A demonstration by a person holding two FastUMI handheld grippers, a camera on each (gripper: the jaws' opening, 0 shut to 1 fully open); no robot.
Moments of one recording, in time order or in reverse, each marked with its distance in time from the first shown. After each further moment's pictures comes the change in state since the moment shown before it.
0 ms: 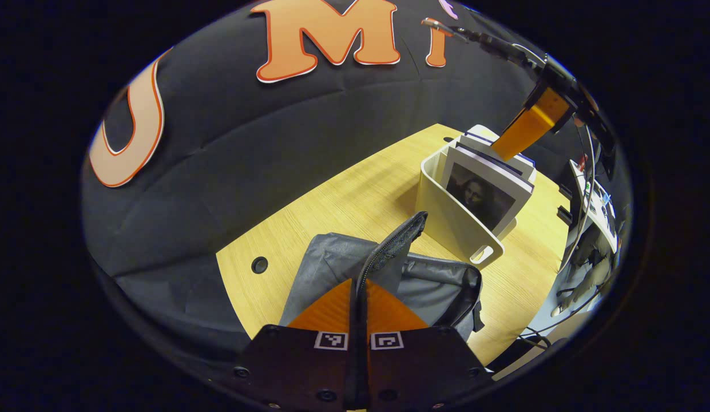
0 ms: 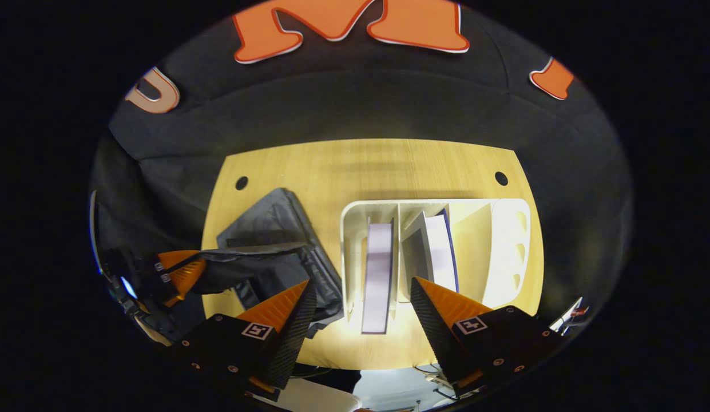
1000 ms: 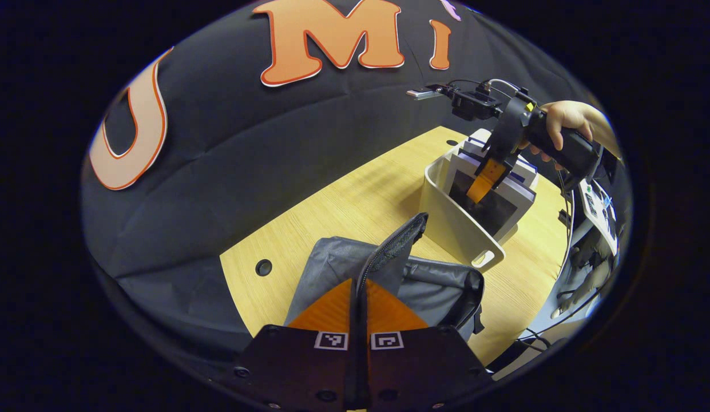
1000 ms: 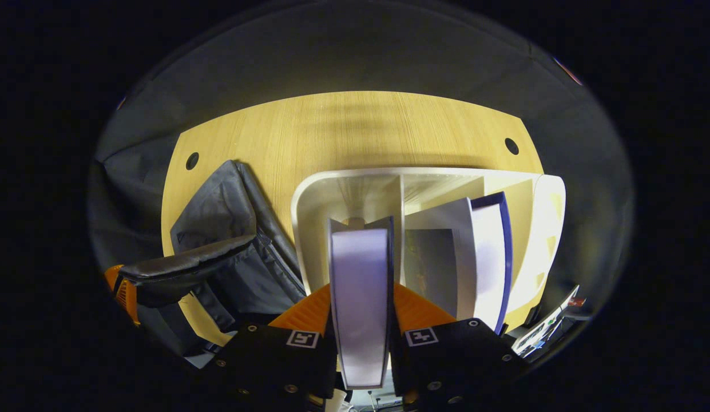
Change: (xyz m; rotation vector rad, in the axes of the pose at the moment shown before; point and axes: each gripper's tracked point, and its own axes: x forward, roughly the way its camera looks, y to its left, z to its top) left arm -0.007 0.007 0.016 0.005 -0.006 0.020; right arm 0.090 -0.013 -0.013 0.043 0.175 -0.082
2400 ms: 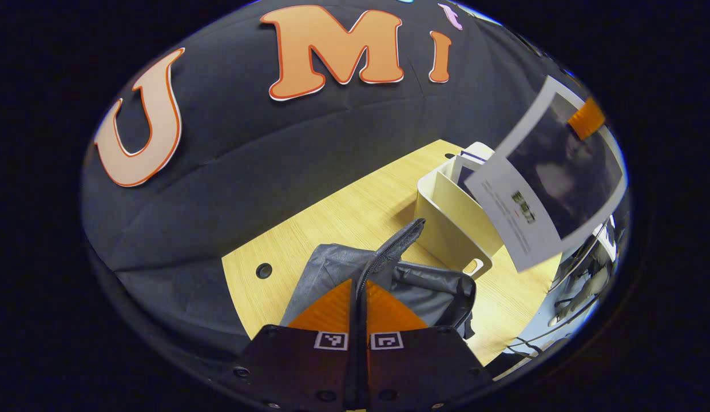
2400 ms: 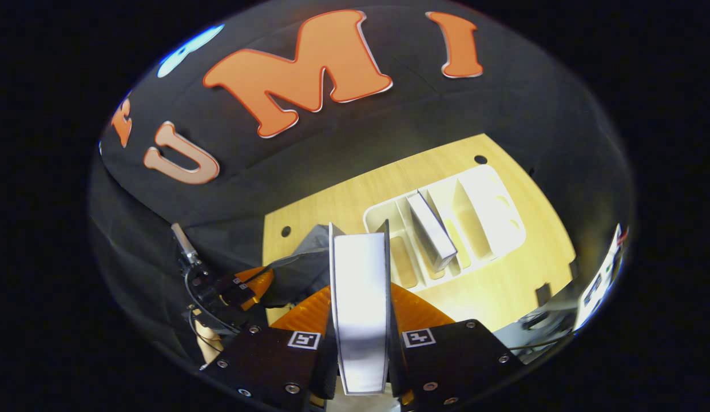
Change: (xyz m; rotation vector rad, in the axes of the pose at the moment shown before) left arm -0.026 -0.011 0.005 -0.012 -0.069 0.019; right arm -0.223 0.021 -0.092 0.362 -0.442 0.384
